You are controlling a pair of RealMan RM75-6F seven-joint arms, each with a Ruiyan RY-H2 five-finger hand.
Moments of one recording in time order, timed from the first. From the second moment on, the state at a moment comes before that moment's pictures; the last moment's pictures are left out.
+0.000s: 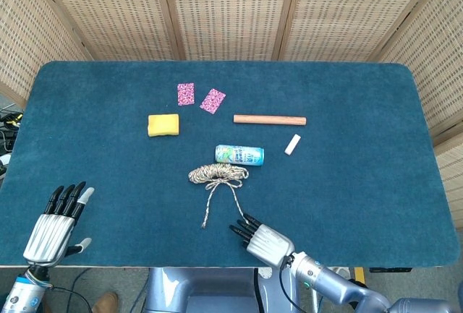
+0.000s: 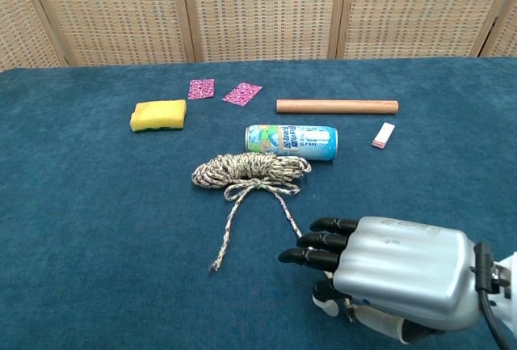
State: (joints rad) left arm -0.07 -1.24 0.05 -1.72 1.63 1.45 0.36; right arm 0.57 -1.50 -0.03 -1.68 -1.63 0.78 -0.72
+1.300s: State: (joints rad) left arm -0.08 -1.24 0.05 -1.72 1.62 1.44 0.35; right arm 0.51 -1.55 0.09 -1.62 -1.35 1.02 -0.56
